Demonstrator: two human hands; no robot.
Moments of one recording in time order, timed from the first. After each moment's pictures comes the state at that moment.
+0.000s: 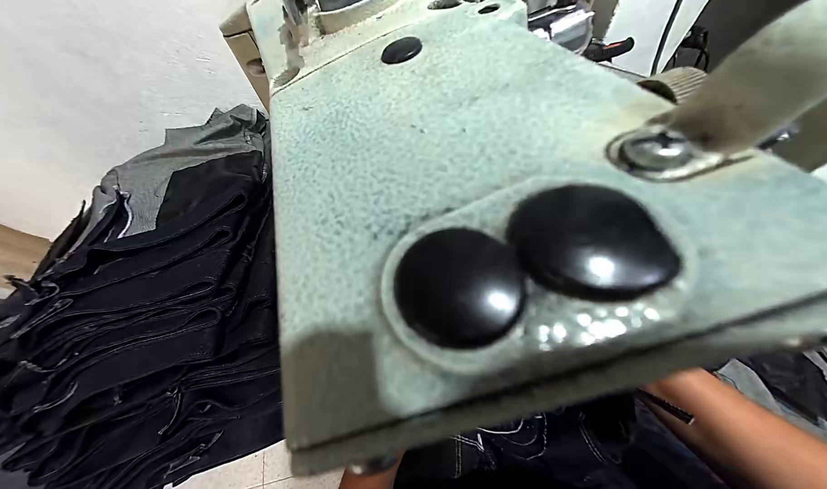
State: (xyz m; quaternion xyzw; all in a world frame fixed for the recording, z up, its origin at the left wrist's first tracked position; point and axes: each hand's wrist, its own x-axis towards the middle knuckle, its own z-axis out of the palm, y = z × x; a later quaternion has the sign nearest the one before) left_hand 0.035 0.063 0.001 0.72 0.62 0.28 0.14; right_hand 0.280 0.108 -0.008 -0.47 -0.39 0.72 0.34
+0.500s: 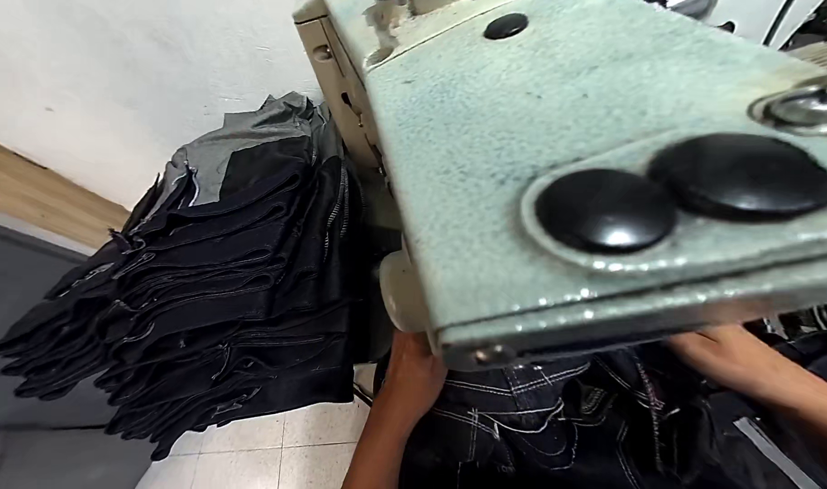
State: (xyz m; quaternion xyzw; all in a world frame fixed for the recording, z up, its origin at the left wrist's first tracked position) left_hand 0.021 0.068 0.009 0.74 0.56 0.35 0.18; right_hand 0.343 0.088 -0.037 -0.54 -0.69 0.32 0.36
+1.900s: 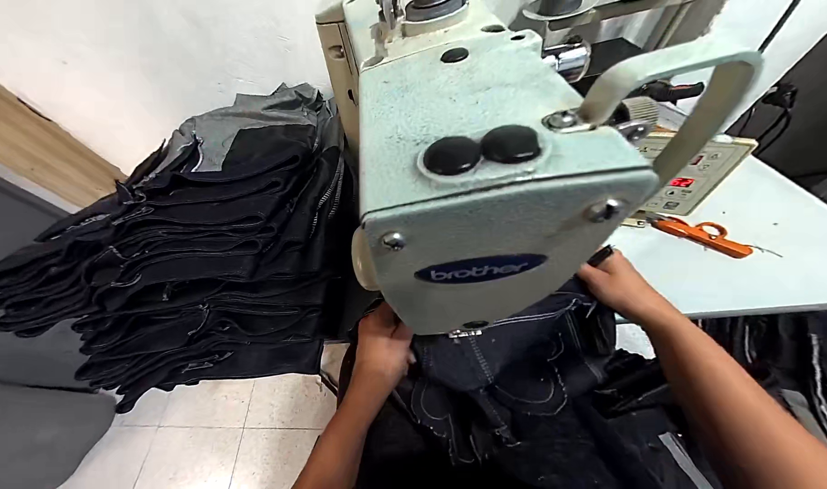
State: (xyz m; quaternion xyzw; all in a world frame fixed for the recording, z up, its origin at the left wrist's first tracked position) left_hand 0.046 0.063 0.025 0.46 0.69 0.35 0.43; right_hand 0.366 0.174 -0.047 -0.56 -0.67 0.31 0.37
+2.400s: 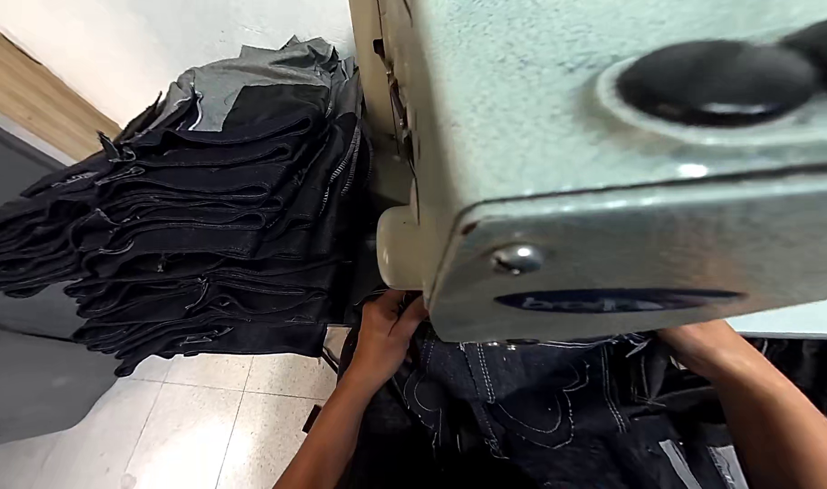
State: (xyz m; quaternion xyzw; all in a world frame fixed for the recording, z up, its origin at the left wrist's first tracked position) left_hand 0.022 0.065 0.001 0.53 0.60 0.44 0.41; right_hand 0.356 0.125 -0.032 -0.59 -0.56 0.42 0.40
